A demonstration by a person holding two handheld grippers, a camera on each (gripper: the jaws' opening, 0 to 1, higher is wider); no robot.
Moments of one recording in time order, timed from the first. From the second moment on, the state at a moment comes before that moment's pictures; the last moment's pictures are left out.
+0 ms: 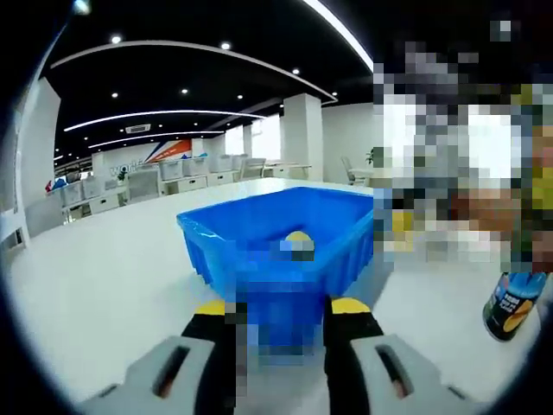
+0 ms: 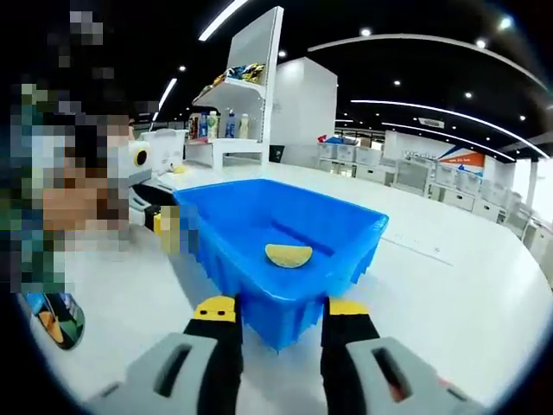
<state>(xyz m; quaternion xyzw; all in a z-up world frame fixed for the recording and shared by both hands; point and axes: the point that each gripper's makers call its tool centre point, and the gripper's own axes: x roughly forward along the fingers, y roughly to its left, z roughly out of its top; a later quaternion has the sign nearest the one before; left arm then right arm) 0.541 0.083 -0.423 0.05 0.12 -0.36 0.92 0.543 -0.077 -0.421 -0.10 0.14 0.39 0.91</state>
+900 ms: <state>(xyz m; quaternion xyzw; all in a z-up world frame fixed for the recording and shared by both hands) 0.523 0.095 -0.444 0.09 0.18 -0.35 0.92 0.532 -0.092 -0.429 -0.15 0.14 0.38 0.90</state>
